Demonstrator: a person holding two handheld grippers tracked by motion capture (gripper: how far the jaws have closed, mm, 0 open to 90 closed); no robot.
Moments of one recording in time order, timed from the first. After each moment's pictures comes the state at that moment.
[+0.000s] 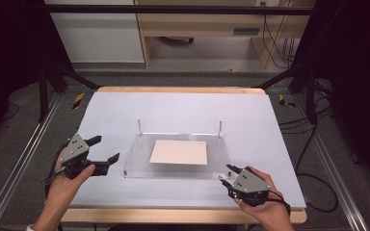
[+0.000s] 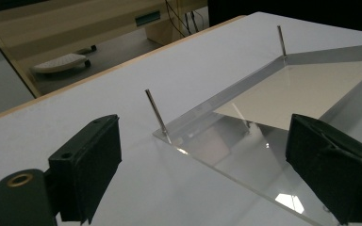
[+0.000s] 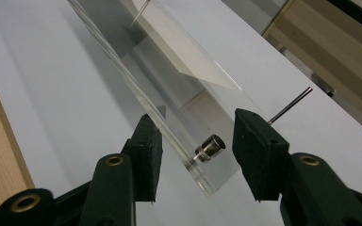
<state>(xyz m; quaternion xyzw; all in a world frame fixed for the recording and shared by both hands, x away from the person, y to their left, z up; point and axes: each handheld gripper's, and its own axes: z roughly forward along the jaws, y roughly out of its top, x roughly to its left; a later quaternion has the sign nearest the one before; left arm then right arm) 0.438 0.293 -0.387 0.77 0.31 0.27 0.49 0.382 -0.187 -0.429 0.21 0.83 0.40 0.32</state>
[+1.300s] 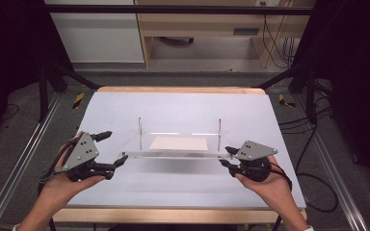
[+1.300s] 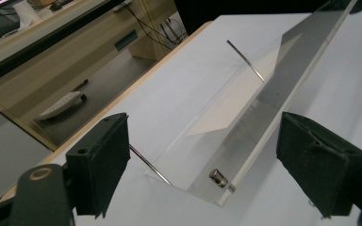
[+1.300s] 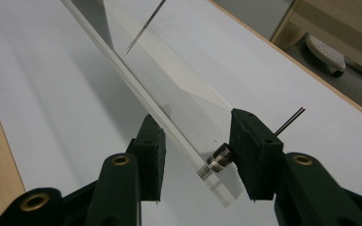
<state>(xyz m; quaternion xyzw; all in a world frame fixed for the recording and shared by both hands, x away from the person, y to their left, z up) 0.413 0.251 -0.333 0.82 0.19 0.31 0.44 0.424 -0.188 -0.374 0.25 0.84 0.42 0.25</state>
